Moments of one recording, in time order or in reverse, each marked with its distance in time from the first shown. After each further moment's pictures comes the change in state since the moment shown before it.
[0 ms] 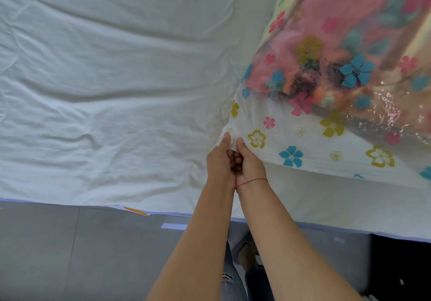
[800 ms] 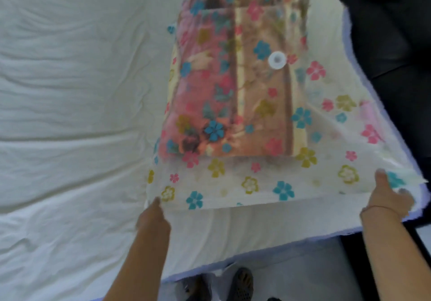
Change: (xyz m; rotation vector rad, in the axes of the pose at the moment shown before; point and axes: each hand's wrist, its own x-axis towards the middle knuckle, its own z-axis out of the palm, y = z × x) left_hand -0.035 -0.002 0.040 0.480 0.307 0.041; right_hand -0.113 -0.309 -0.272 -0.080 0.896 -0.778
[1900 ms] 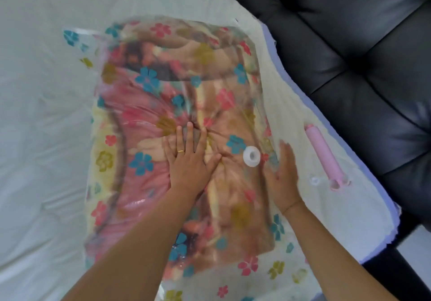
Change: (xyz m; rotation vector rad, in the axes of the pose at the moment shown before) left_hand -0.085 0.113 0.389 1.442 0.116 1.842; right_hand 0.127 -0.034 0.174 -0.467 -0.529 -0.514
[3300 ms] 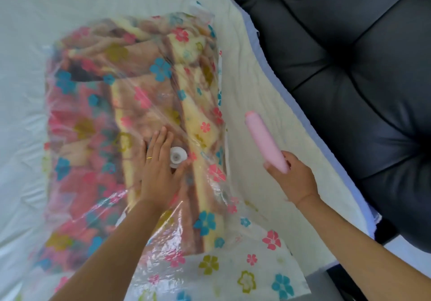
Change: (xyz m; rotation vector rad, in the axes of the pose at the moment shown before) left_hand -0.002 0.062 -0.025 -0.339 0.131 -0.041; right_hand 0.060 0.054 -0.133 0.058 -0.198 0.170
